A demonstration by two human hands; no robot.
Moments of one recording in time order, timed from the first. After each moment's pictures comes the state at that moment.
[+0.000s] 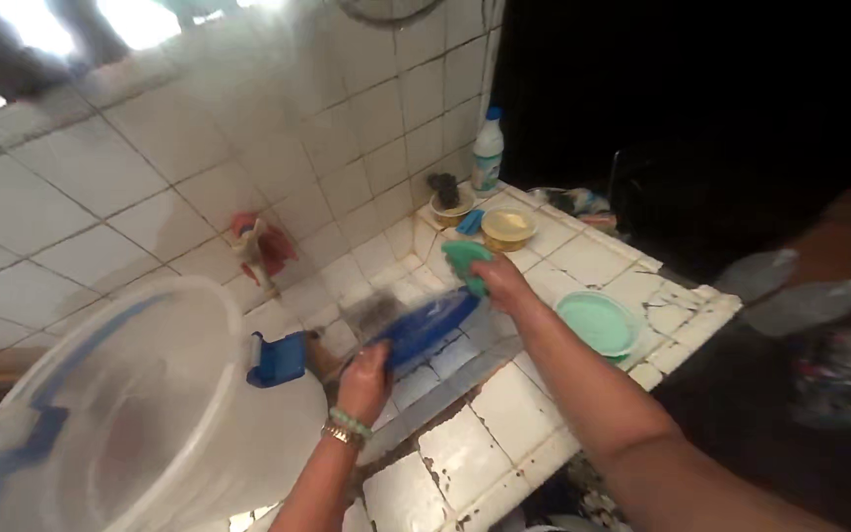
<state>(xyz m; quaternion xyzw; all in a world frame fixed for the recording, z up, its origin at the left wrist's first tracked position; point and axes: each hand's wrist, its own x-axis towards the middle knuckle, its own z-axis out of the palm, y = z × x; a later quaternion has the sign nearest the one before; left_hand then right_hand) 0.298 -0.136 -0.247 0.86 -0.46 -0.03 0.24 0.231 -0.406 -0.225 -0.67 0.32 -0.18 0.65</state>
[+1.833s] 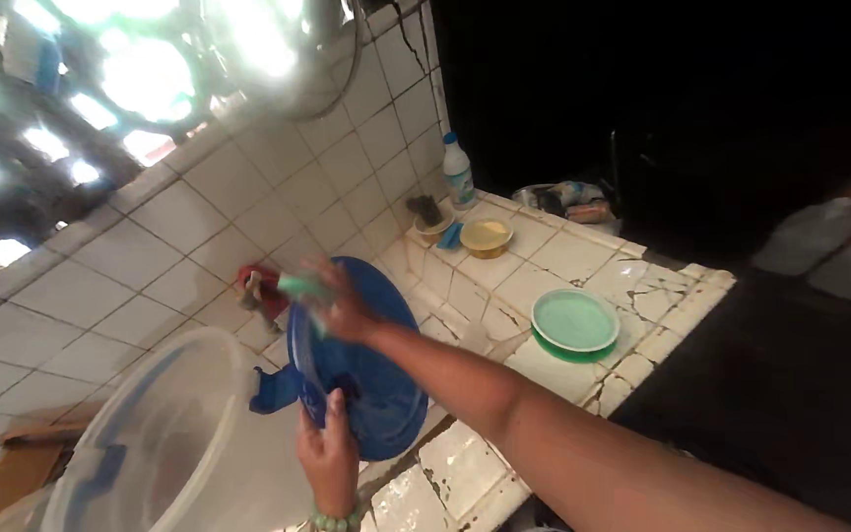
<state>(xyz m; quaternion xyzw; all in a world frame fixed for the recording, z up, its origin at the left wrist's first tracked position) 0.231 -0.124 -0.184 0.70 -0.22 0.08 0.67 0.308 -0.284 -0.155 -0.74 -0.02 -0.36 0.57</state>
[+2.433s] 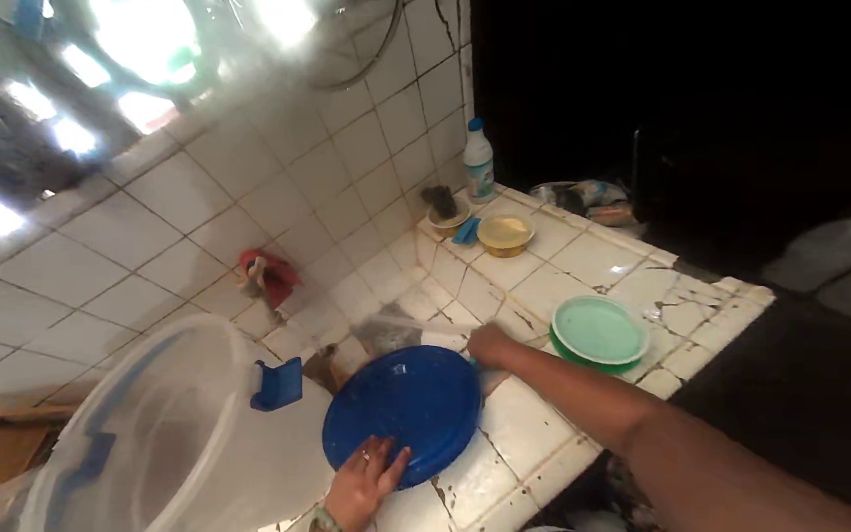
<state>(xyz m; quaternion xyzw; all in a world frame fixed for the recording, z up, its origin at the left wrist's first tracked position) 0.266 -0.036 -0.301 0.72 -0.68 0.12 0.11 0.213 -0.397 -0.327 -0.93 0.08 0.32 0.14</state>
